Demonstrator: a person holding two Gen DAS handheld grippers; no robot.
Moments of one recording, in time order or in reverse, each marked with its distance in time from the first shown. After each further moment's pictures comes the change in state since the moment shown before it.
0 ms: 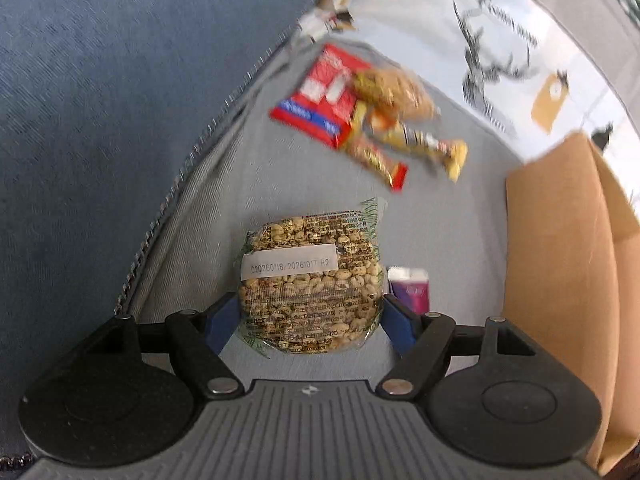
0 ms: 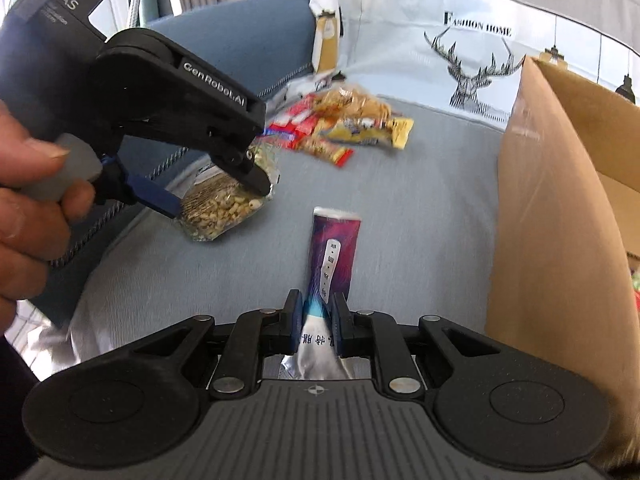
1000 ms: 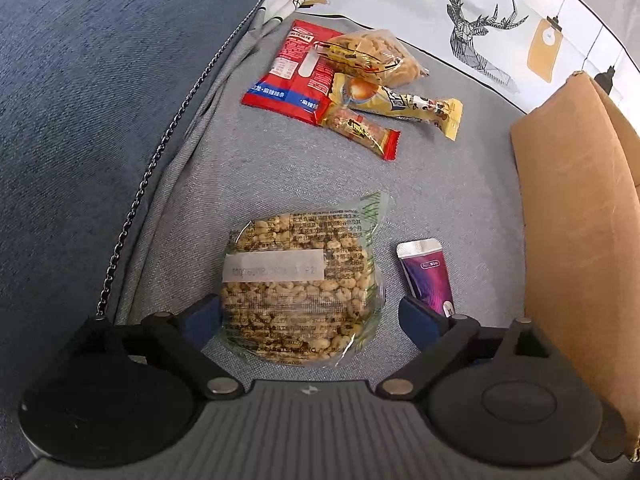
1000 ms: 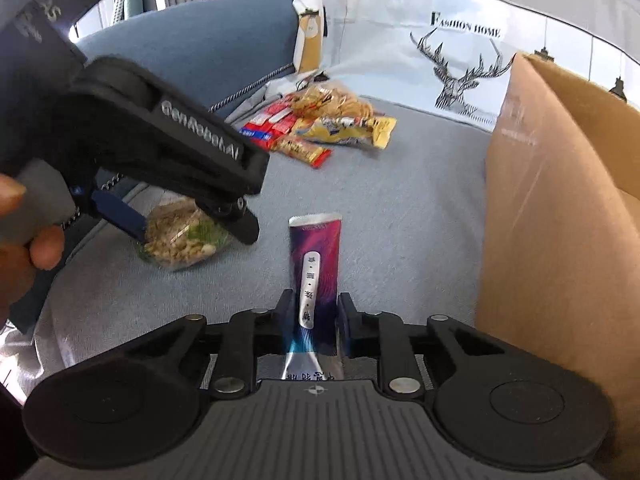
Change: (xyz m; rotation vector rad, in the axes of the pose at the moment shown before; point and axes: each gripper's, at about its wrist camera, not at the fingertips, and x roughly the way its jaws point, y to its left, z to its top) left arm 0.017 -0.021 -0.002 0.123 0.031 0.067; right arm 0.015 -0.010 0.002 0.000 -0.042 -0.046
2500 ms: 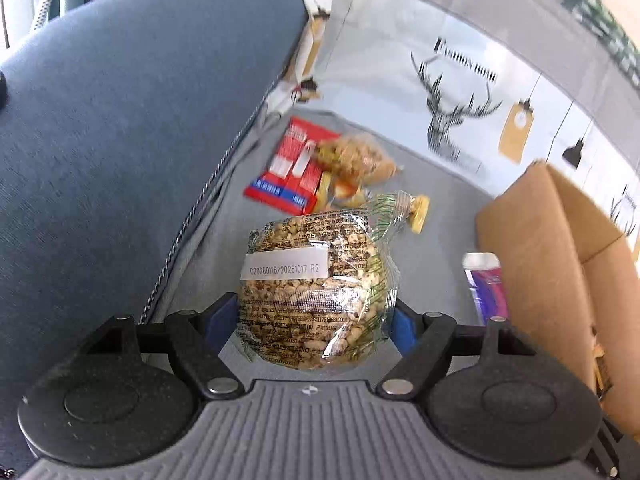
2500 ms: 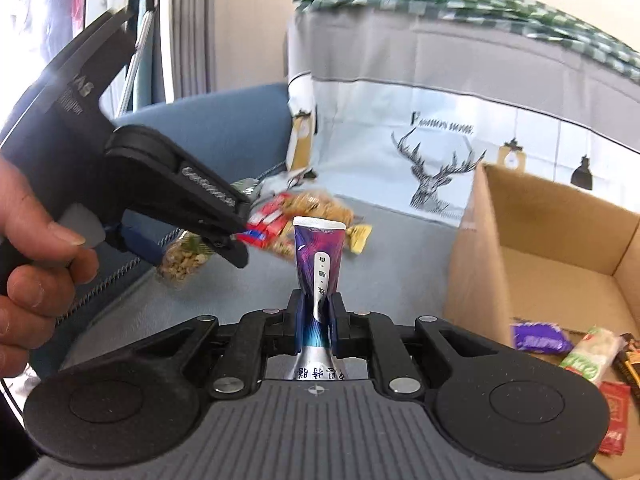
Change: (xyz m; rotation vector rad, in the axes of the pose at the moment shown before) left arm -0.055 0.007 0.008 -0.069 -0.233 -0.068; right arm -0.067 -0.001 0.013 -0.031 -0.260 -0.056
